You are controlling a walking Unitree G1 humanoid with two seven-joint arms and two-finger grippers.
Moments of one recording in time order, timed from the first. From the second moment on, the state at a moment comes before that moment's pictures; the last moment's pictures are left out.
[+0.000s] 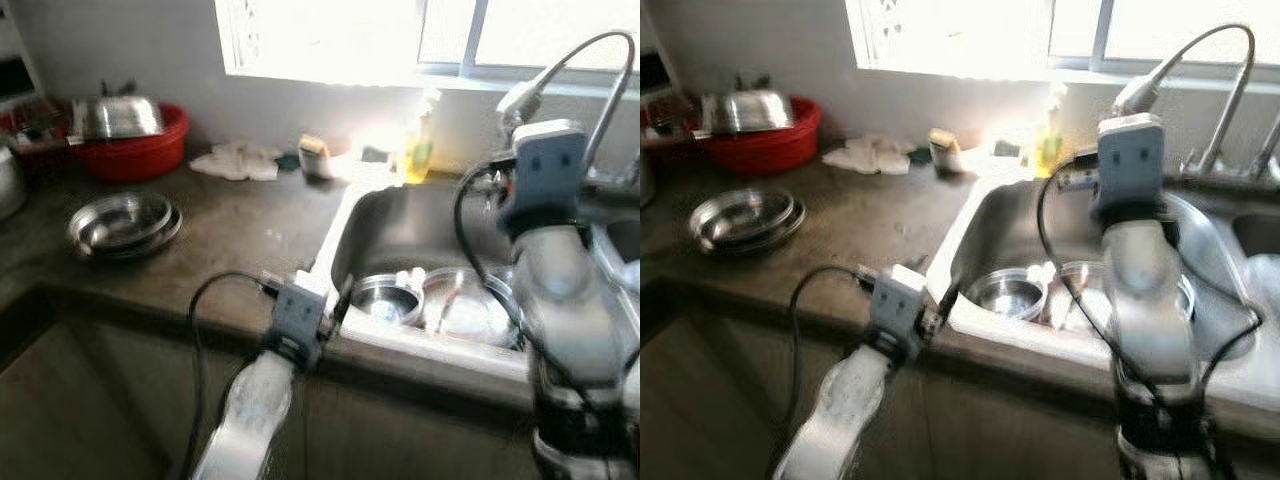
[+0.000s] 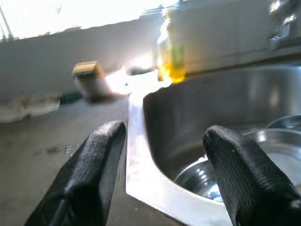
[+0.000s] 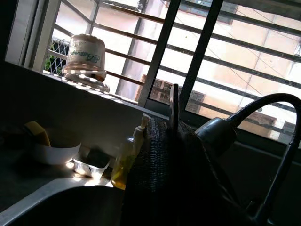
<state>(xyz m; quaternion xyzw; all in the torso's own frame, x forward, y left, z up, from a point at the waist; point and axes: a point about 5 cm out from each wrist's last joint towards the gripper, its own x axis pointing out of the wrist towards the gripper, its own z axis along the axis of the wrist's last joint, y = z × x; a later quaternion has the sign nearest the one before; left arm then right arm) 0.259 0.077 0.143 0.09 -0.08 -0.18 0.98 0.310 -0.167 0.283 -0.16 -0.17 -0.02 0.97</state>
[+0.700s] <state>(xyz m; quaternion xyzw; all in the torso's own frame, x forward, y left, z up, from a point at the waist) 0.245 0.072 0.138 0.07 -0.07 -0.18 0.98 0.363 -0.191 0.207 -0.26 0.11 0.07 0.96</state>
